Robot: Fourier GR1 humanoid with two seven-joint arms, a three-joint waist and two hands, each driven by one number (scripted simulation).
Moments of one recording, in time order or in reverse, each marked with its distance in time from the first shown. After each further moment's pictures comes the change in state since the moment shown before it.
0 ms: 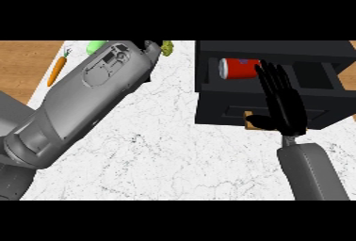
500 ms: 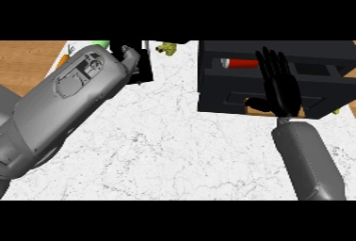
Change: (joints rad) left arm 0.094 0.108 -0.004 -0.167 -0.024 -0.018 0.085; right arm -0.191 -0.004 -0.077 0.303 0.084 -0.180 -0.001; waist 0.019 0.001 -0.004
